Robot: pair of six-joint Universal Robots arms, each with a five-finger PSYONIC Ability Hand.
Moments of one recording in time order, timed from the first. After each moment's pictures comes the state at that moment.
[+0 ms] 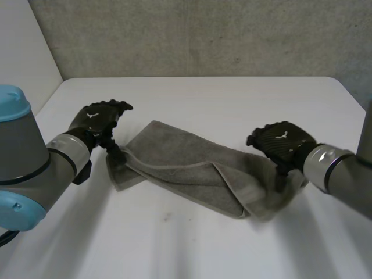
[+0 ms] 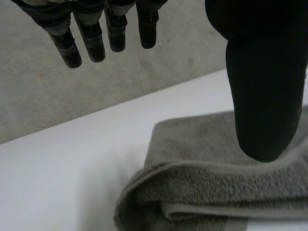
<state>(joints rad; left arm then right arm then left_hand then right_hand) 4.37 -1.90 -1.57 3.22 -1.47 3.19 1.89 -1.27 1.54 0.21 1.30 2.57 0.21 0.21 0.21 0.21 0.04 0.24 0.24 0.24 0.26 0.06</state>
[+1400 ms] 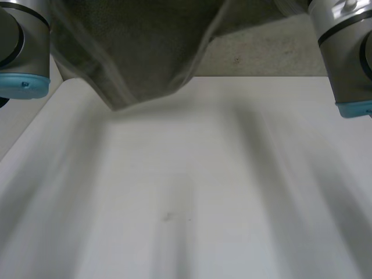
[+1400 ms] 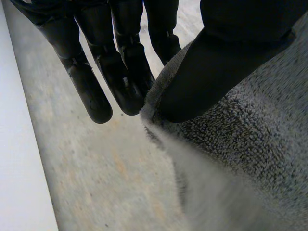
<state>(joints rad) 4.38 -2.02 -0.85 3.50 -1.64 3.32 1.99 -1.27 1.08 -0.50 1.37 2.60 1.19 1.22 1.22 1.22 1.02 1.30 1.30 1.32 1.33 1.14</state>
